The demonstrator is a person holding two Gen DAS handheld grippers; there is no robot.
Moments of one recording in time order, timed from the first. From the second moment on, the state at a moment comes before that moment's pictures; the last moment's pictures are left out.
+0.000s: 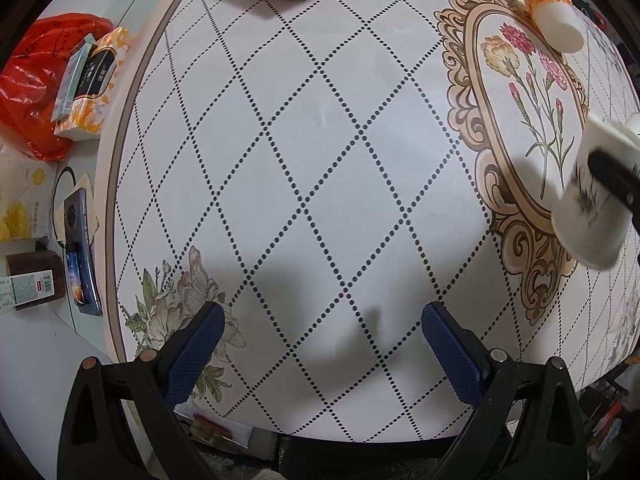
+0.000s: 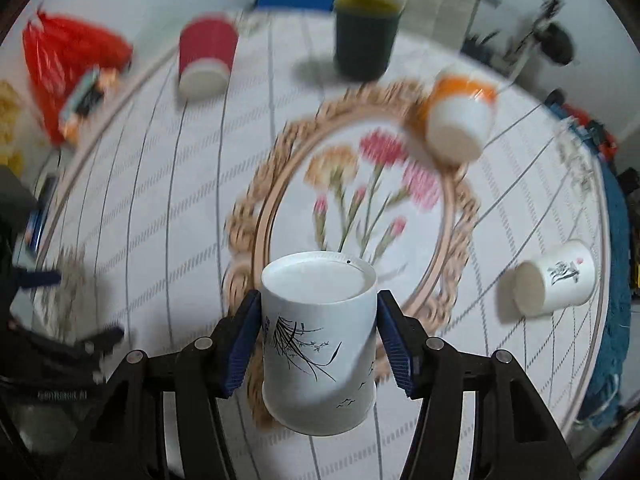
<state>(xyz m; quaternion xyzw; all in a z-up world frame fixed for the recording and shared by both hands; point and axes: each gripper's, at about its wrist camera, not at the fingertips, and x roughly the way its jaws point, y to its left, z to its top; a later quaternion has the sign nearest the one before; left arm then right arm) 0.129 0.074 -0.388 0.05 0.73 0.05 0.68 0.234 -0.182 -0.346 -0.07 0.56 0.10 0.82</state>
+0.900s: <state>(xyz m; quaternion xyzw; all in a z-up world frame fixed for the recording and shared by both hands) 0.120 0.033 -0.382 0.08 0.72 0.01 0.69 0.140 -0.151 -0.355 -0.04 0.51 0.04 0.86</state>
